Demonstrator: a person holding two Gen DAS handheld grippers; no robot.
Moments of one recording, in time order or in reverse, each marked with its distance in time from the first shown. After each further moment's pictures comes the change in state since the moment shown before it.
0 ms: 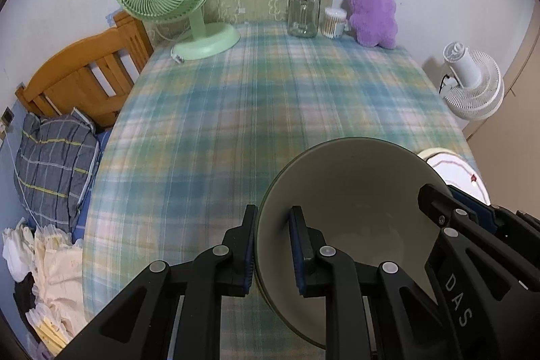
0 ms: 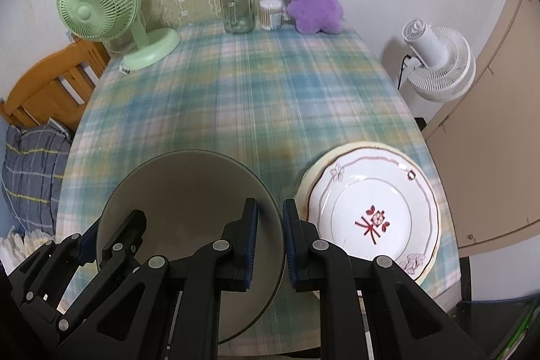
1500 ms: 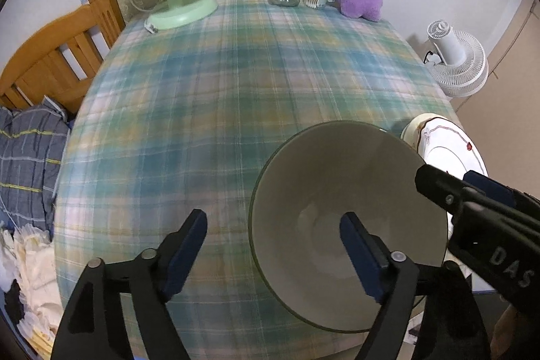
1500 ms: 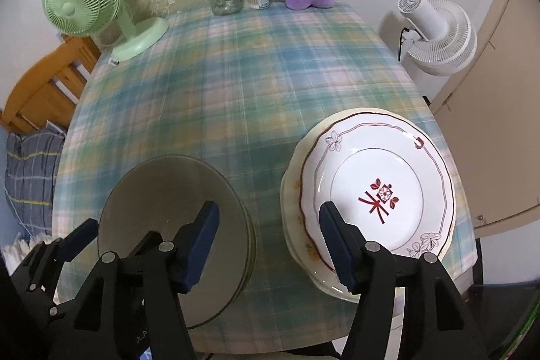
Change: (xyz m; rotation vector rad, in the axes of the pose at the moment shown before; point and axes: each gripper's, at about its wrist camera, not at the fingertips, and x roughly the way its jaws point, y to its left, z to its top) left arm 0.031 0.012 -0.020 0.027 0.090 -0.132; right arm 0.025 -0.020 -0.019 0.062 0.044 0.032
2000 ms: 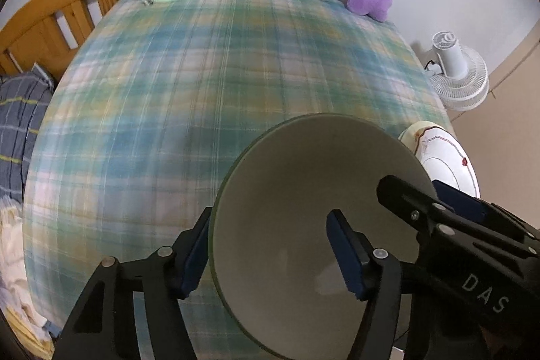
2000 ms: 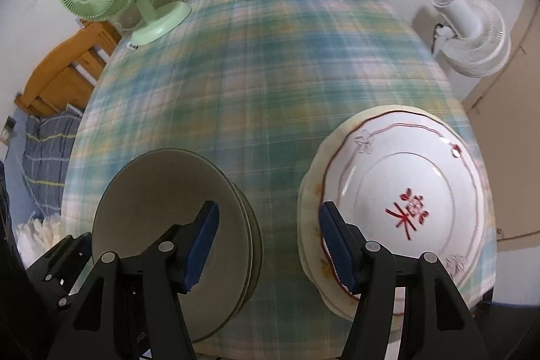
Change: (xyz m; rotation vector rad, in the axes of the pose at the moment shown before) left arm 0.022 -0.005 0.000 -0.111 0.049 -0.068; right arm 0.030 -0.004 0.006 -0.072 0.058 0.126
